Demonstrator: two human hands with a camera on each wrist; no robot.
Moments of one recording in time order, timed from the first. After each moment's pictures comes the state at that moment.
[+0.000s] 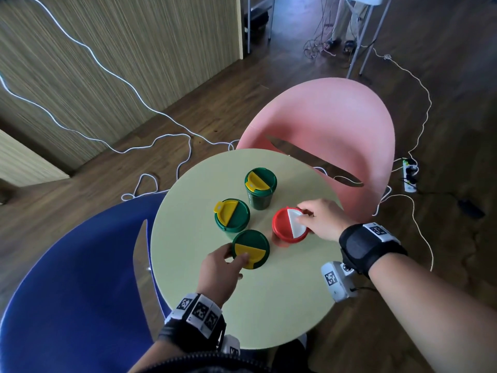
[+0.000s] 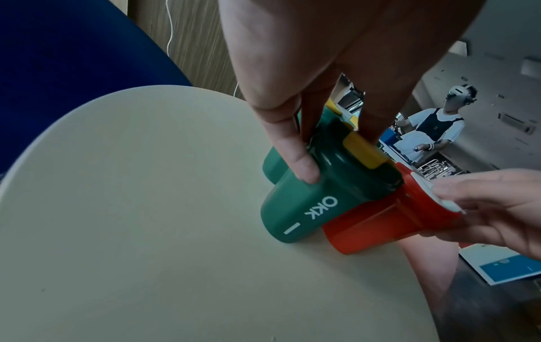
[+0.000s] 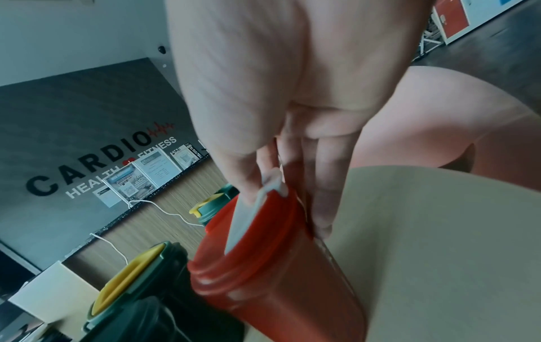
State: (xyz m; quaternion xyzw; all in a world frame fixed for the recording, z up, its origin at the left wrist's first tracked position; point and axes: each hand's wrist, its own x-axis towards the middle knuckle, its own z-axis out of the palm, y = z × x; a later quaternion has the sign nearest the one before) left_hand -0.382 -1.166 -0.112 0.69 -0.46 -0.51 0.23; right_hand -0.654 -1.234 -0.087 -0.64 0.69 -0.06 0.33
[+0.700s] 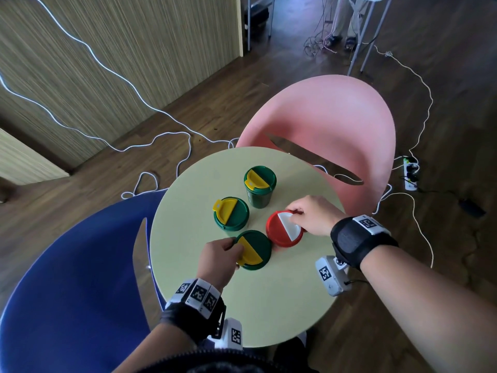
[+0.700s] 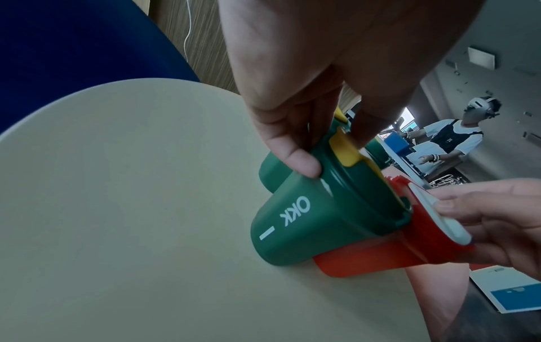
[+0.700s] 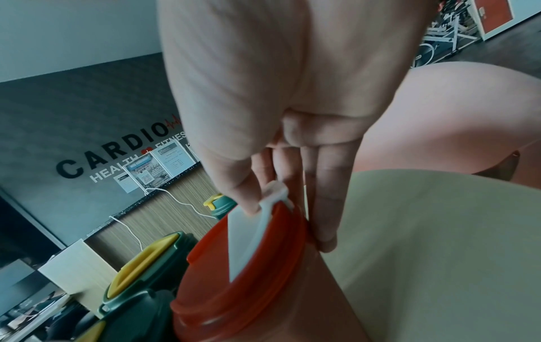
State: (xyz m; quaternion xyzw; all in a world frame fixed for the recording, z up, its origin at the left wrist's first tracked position) left_hand -0.389 -1.185 -0.097 0.71 -0.44 -0.51 0.21; right_hand -0.640 -1.244 -0.081 -0.66 0.67 -0.04 0.35
